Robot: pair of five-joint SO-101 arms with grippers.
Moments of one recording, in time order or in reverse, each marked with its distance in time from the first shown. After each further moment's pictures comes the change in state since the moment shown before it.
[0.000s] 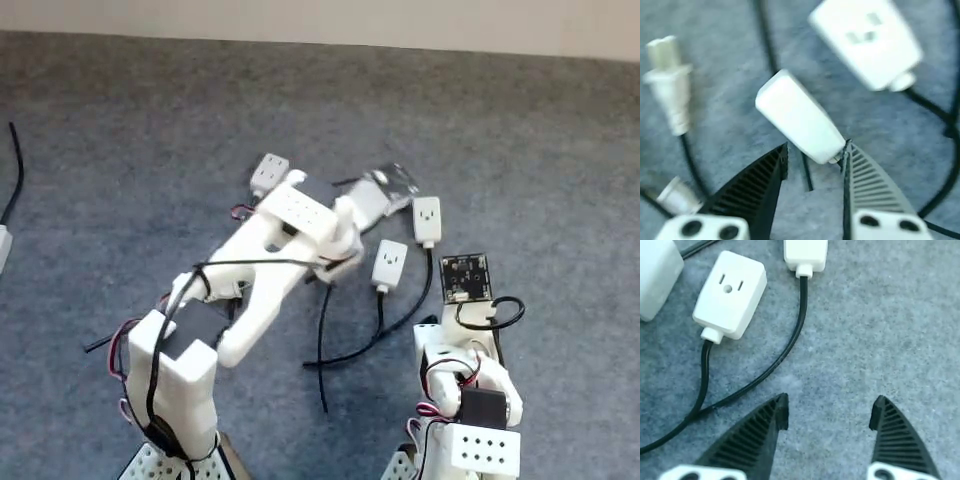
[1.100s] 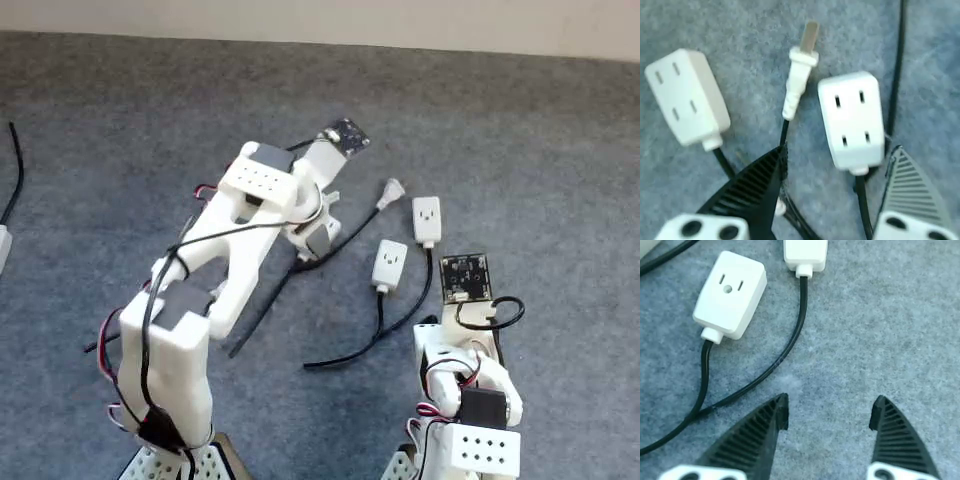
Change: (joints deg) left arm -10.1 5.0 -8.4 -0.5 -0.1; right arm 0.0 0.0 0.0 0.0 0.0
